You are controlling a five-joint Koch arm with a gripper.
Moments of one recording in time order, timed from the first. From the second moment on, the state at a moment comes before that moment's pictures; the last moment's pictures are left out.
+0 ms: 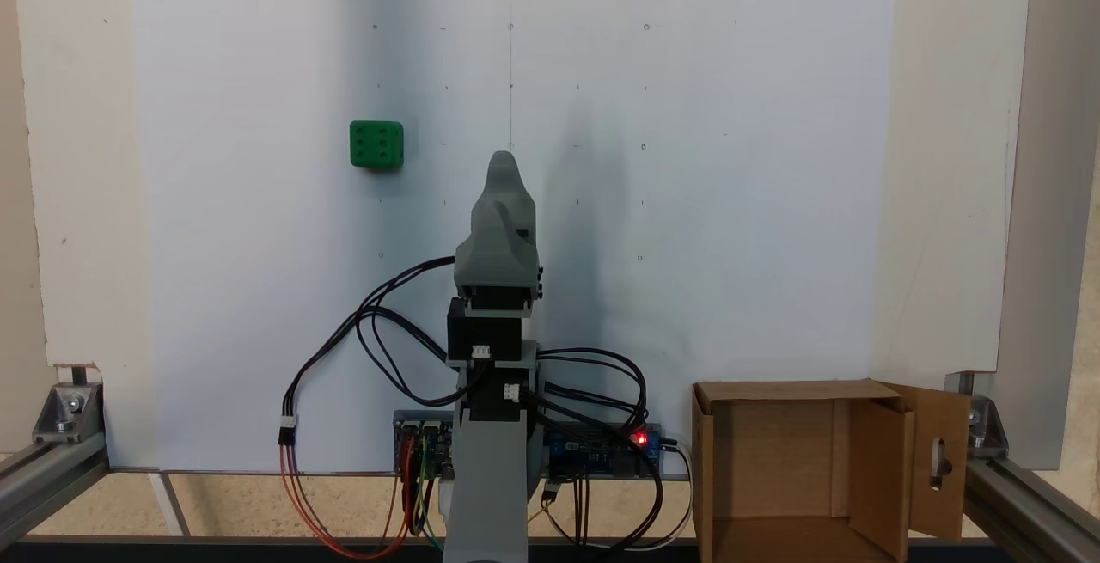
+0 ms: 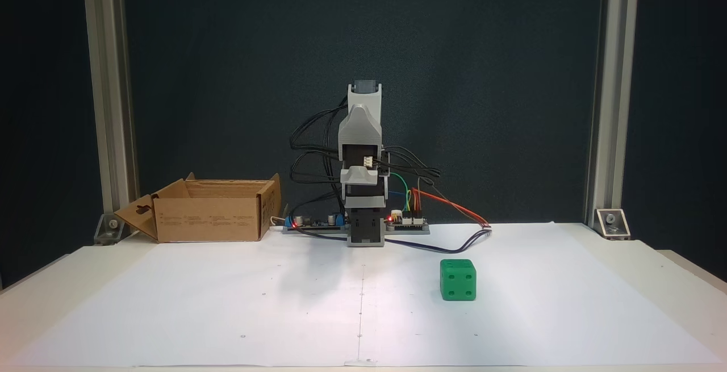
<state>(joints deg) 0.1 129.5 176.4 -89.9 -2.2</state>
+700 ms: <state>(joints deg) 0.4 129.5 156.6 -51.9 -2.2</state>
